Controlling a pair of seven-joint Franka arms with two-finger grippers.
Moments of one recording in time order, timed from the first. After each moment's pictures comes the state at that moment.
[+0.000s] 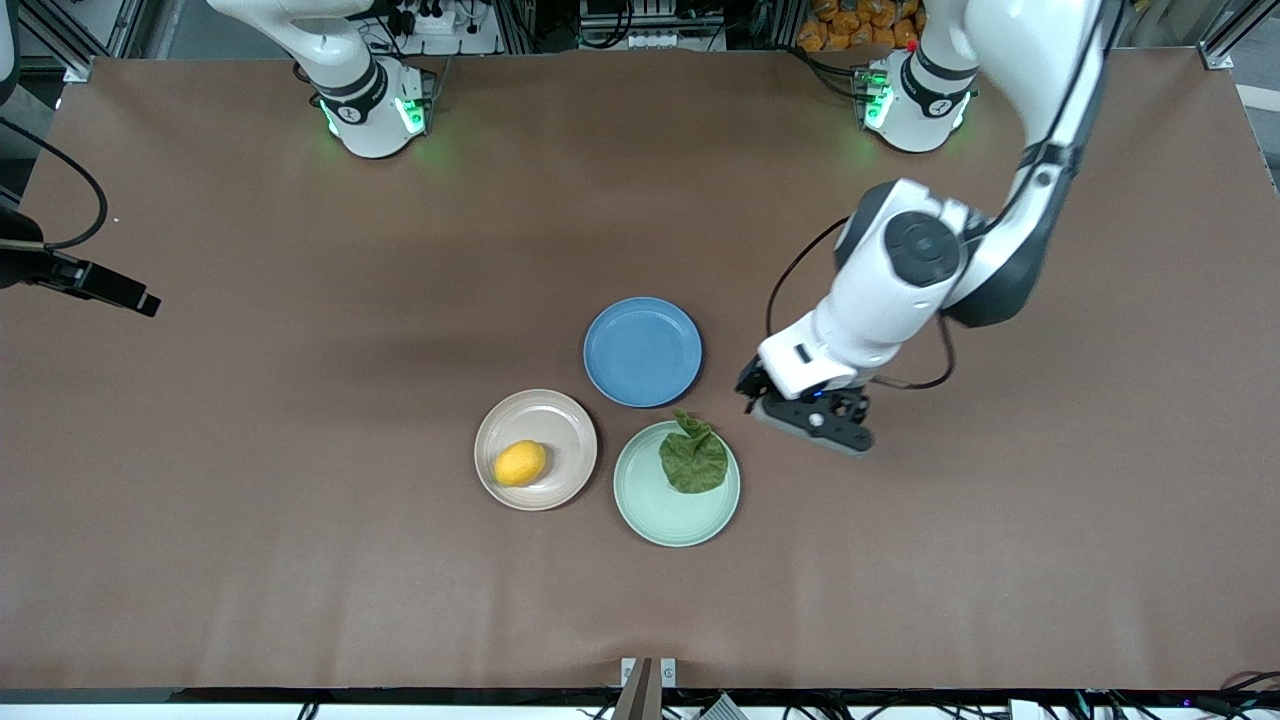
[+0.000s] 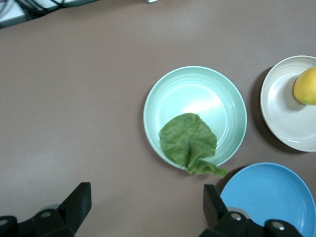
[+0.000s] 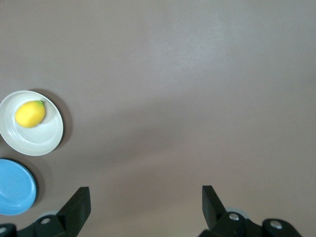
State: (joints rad) left arm -0.33 0.47 -0.19 -1.60 0.01 2.33 -0.12; right arm 0.02 0.10 -0.11 -1.51 0.07 1.54 0.22
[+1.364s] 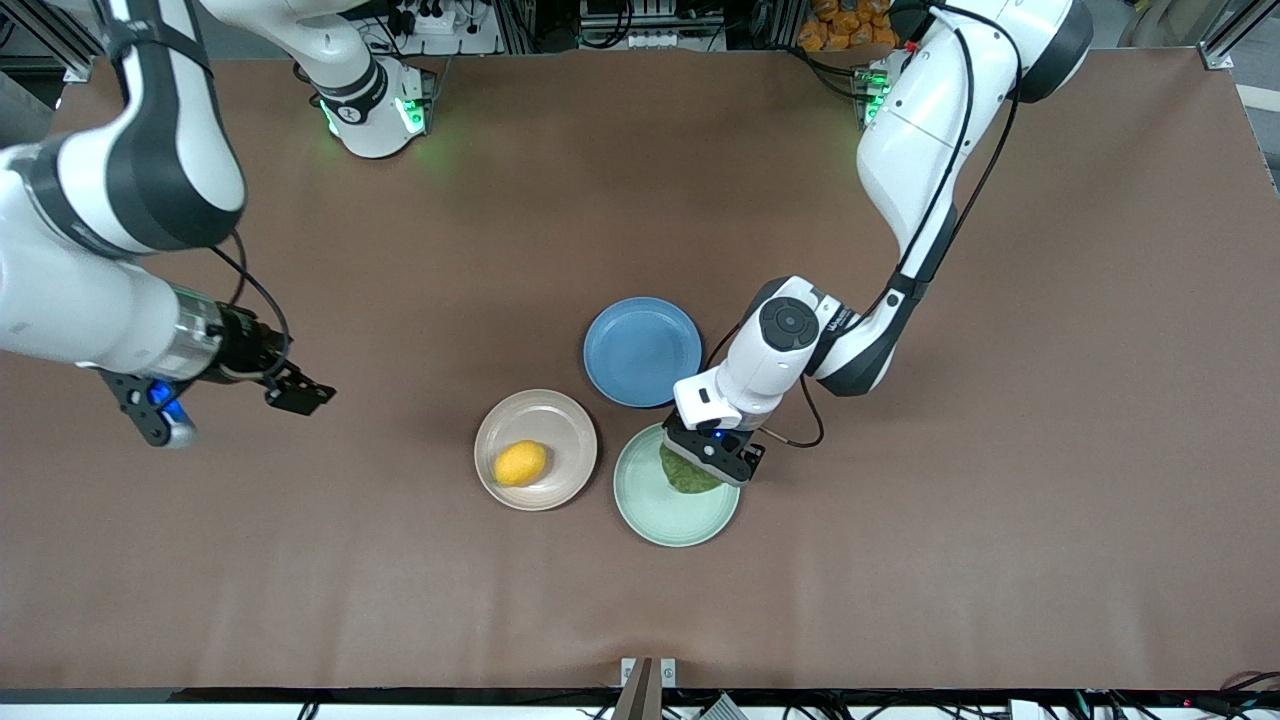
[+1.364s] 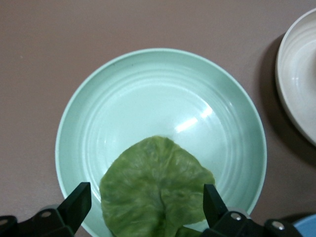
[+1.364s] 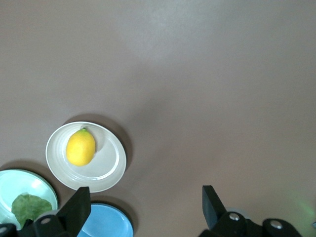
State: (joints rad) left arm -0.43 0.86 -0.19 -1.48 0.14 2.71 -0.10; right arm 0.23 0.34 -0.10 -1.46 0.20 1.68 0.92
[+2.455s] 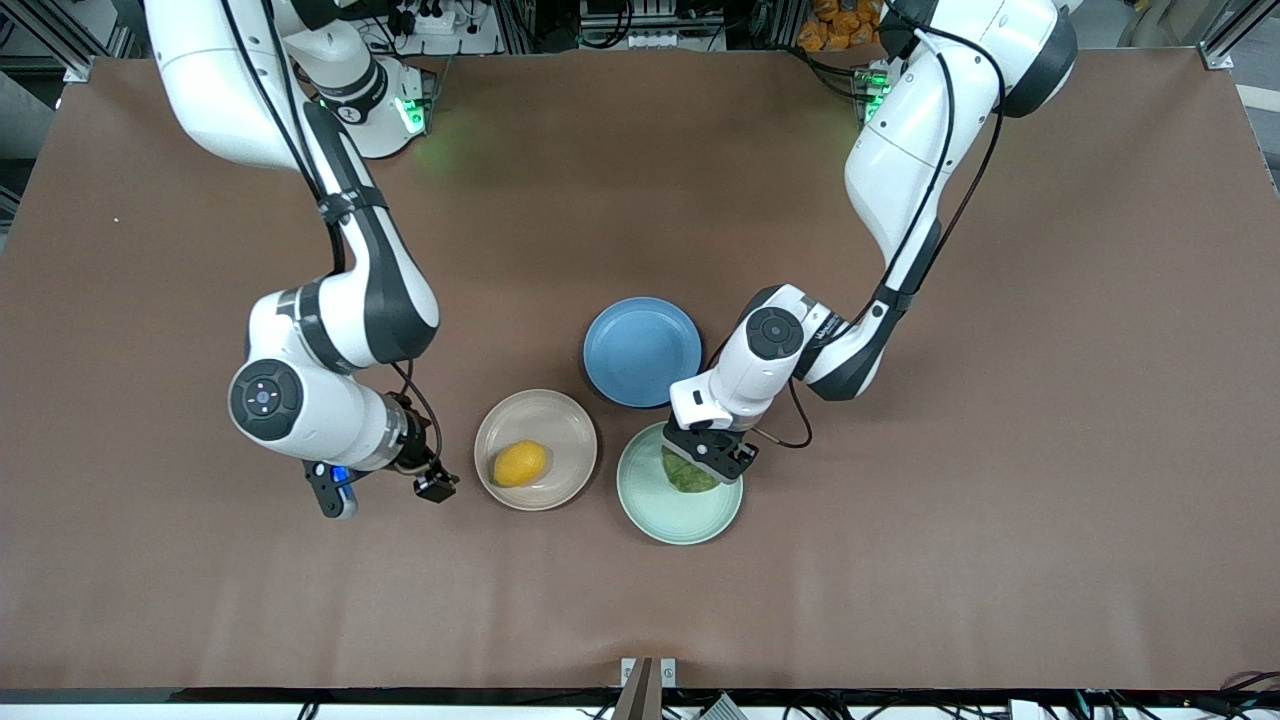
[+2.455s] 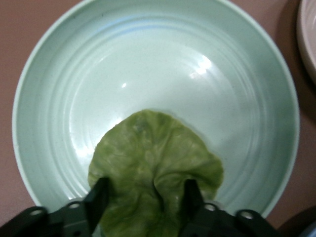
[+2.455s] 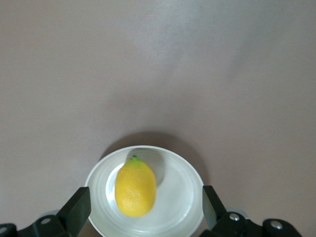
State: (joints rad) left arm -0.45 0.91 -0.17 -1.48 0.18 2.71 -0.10; right arm 0.38 0.68 -0.11 -1.32 0.21 1.99 1.26
